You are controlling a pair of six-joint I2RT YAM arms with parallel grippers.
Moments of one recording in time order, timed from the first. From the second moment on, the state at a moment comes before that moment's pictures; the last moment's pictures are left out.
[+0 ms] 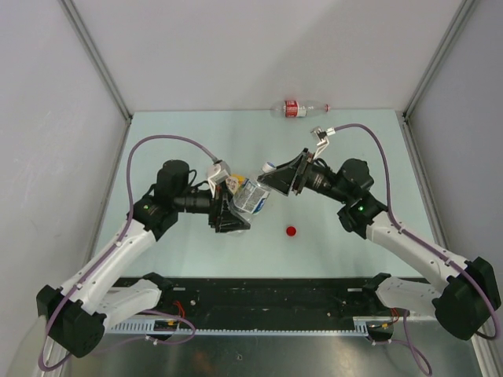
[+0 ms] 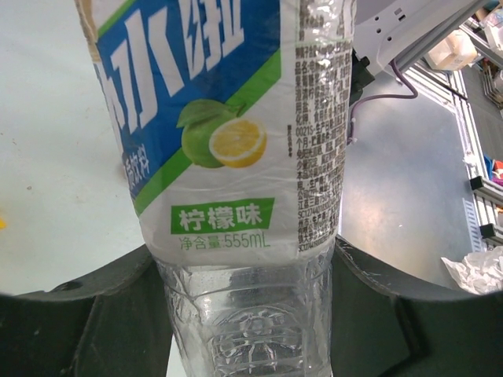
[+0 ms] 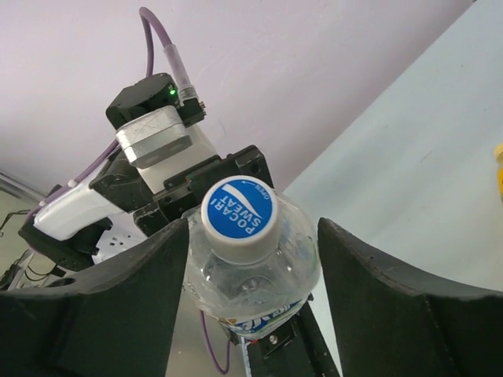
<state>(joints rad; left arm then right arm) -0.50 0.98 0.85 -0.30 0.98 -0.08 0.64 1.13 0.83 0.49 -0.53 0.87</state>
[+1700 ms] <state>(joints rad) -0.60 1.32 1.24 -0.27 0.91 -0.04 0.32 0.94 0.85 0.36 -0.66 0.82</state>
